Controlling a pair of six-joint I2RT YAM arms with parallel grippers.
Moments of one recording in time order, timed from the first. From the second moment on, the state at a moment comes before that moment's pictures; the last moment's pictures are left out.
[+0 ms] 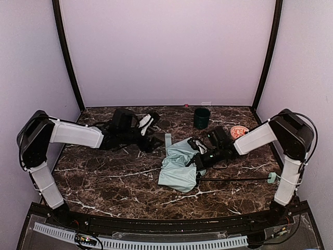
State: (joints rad) left arm -0.67 1.77 1.01 0.22 0.29 0.17; right arm 0.63 1.87 0.86 0.09 -0.65 0.33
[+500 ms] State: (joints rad) left arm -0.95 1.73 1.01 -0.05 0.45 0.71; right arm 0.63 1.94 0.92 0.08 -0.75 0.27
